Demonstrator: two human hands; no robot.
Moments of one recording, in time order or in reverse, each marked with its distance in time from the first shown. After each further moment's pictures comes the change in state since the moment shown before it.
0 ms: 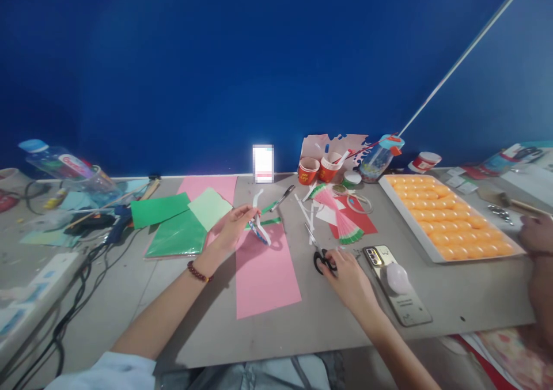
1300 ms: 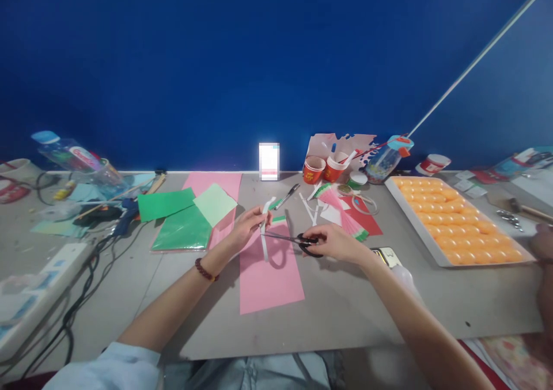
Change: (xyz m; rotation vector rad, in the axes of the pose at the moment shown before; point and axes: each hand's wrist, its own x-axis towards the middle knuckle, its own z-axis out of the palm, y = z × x) left_hand -0.011 0.006 0.010 -0.140 -0.220 -0.049; right_hand 0.087 -0.038 -0.041 0.491 -0.657 -0.022
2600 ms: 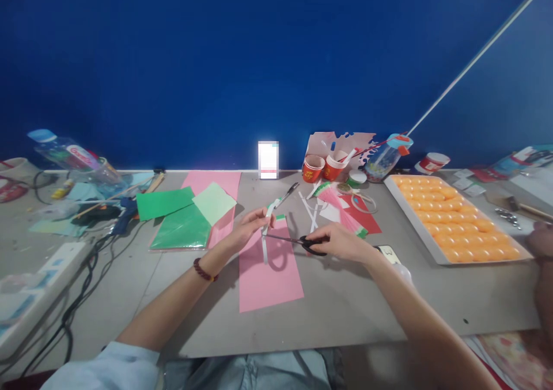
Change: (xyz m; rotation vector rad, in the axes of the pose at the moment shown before) left_hand -0.006 0.012 0.007 0.124 -0.083 -0.032; right_hand -0.005 0.006 -0.009 -0.071 -0.063 -0.004
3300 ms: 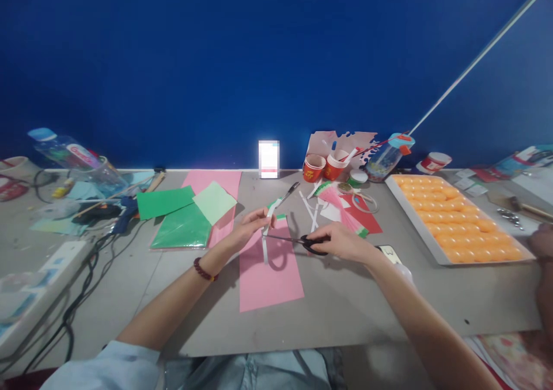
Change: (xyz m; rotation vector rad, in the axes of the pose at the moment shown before) left_hand 0.000 0.001 0.001 -0.026 -0.010 -0.021; right_hand -0.001 -0.001 -0.001 0.009 0.020 0.022
